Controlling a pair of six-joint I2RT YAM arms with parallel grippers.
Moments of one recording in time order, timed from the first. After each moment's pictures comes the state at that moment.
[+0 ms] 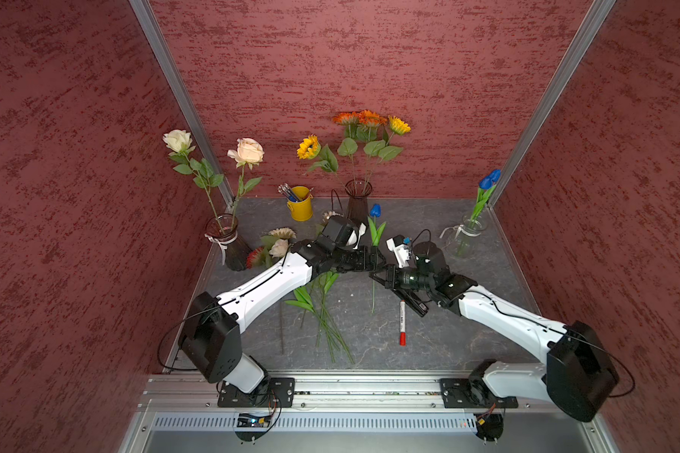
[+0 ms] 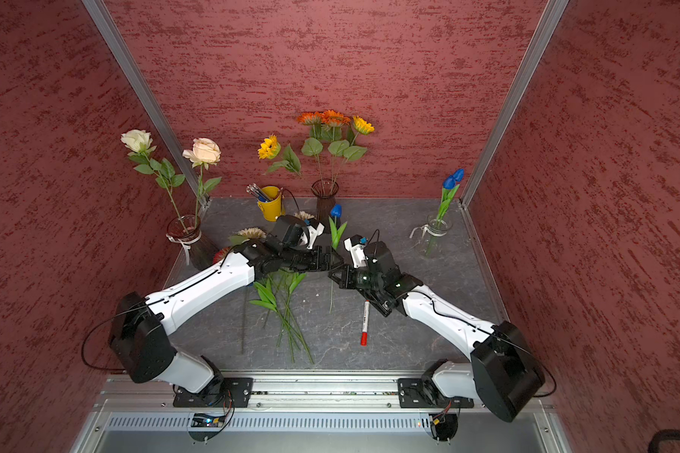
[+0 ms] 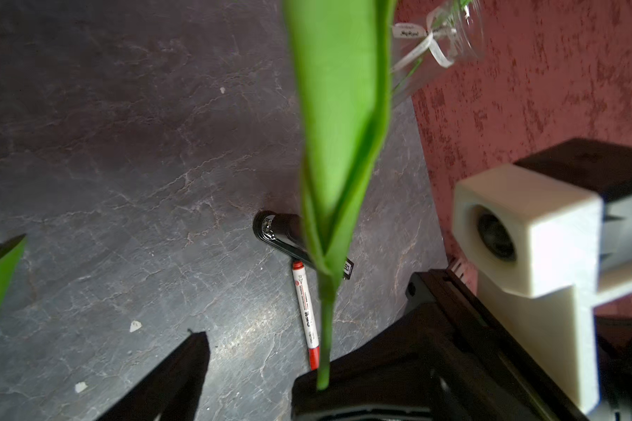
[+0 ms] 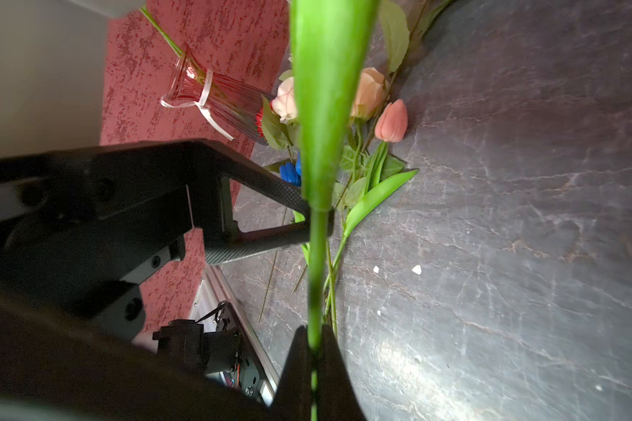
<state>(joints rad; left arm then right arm) -0.65 1.52 1.24 -0.49 0.36 -0.65 0.60 1.30 0.81 -0.03 -0.48 0.72</state>
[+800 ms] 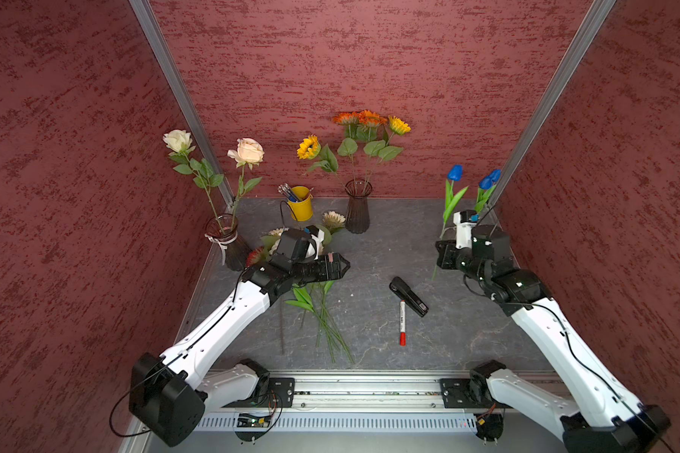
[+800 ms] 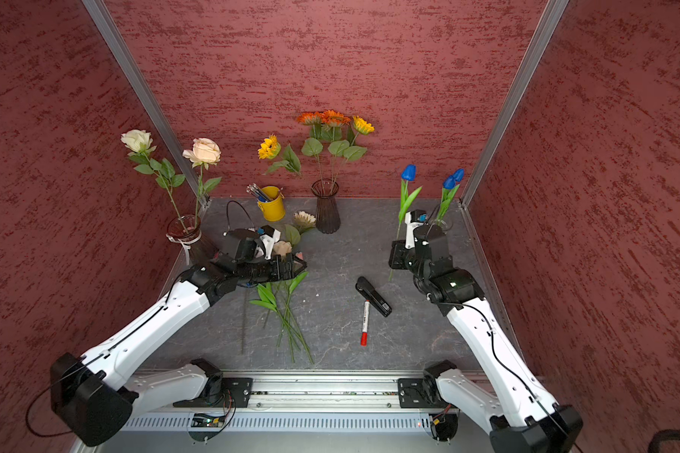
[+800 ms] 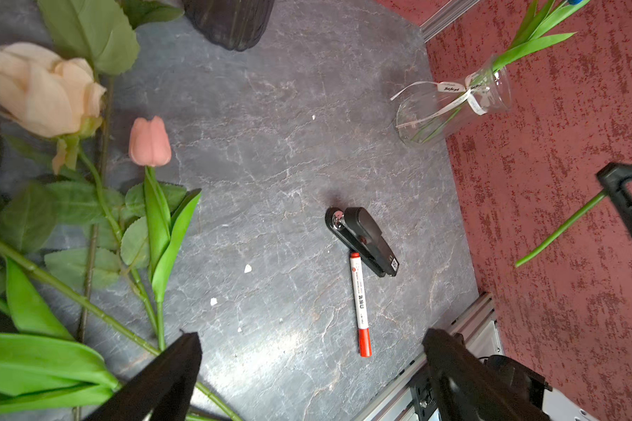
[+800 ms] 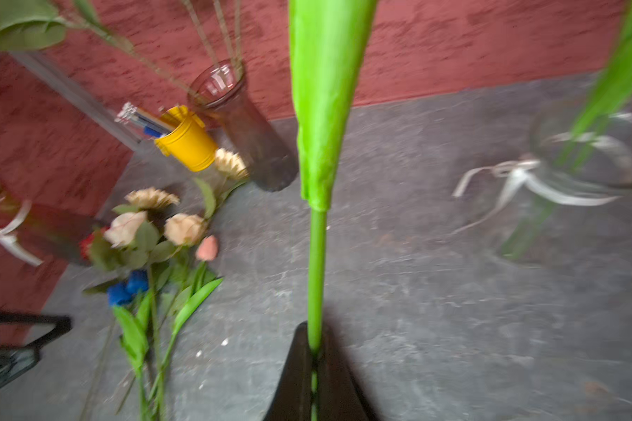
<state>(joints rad) -0.49 1.14 0.97 -0.57 0.30 -0.60 0.30 0.98 1.06 -0.60 0.03 0.33</state>
